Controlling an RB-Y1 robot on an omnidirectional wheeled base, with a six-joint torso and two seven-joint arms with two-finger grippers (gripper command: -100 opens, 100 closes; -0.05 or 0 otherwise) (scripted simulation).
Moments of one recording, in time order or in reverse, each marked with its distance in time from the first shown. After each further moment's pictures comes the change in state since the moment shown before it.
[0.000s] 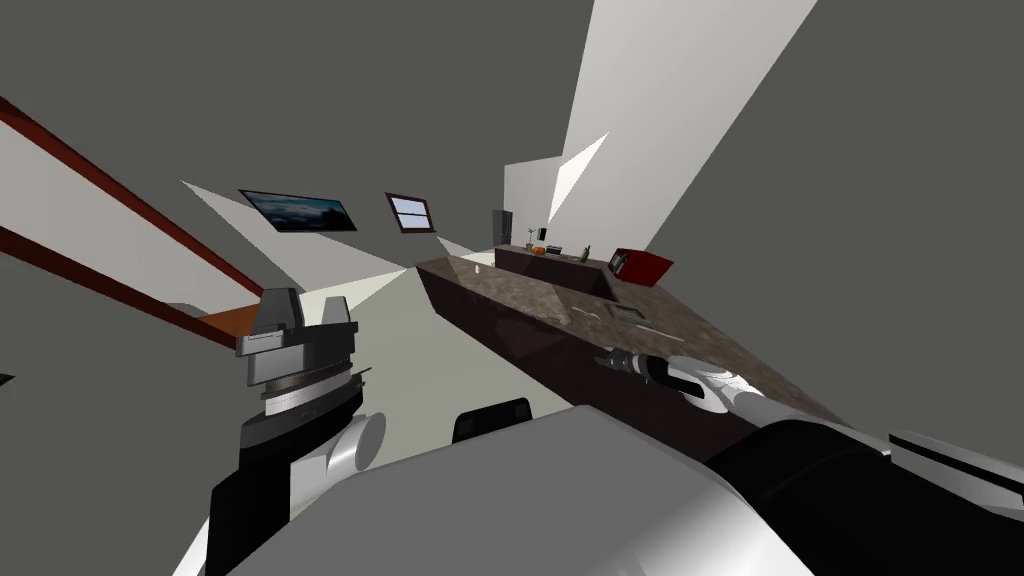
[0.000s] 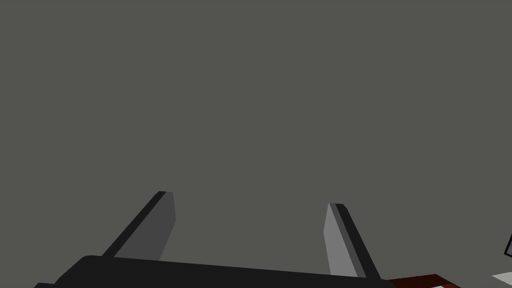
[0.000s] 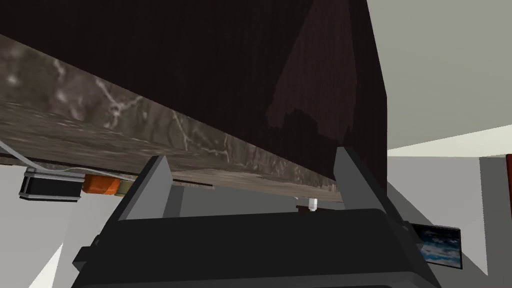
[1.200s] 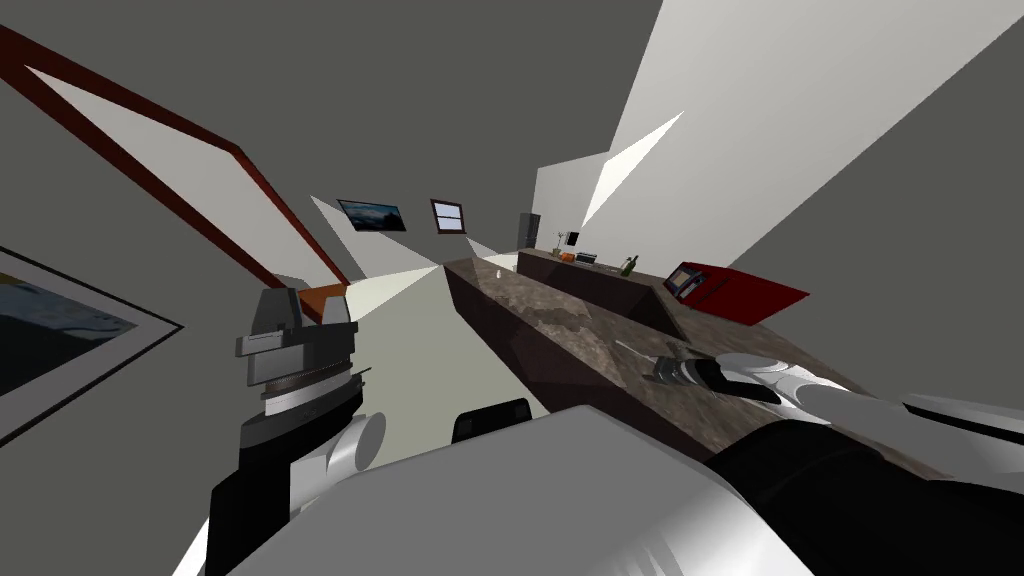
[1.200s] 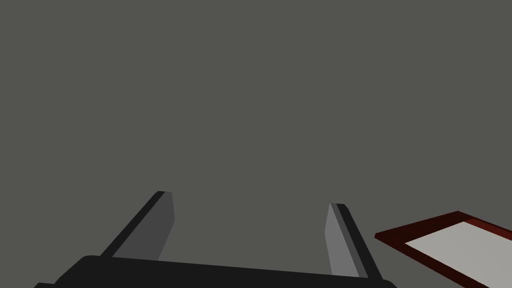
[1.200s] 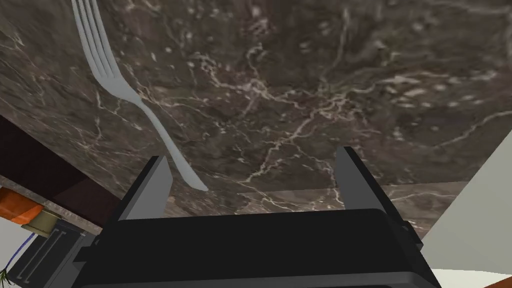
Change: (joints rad) left arm 0.000 0.000 0.000 0.000 0.000 0.000 0.000; right arm 0.010 -0.219 0.167 0.259 0.028 -0.053 0.055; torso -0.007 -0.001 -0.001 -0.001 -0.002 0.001
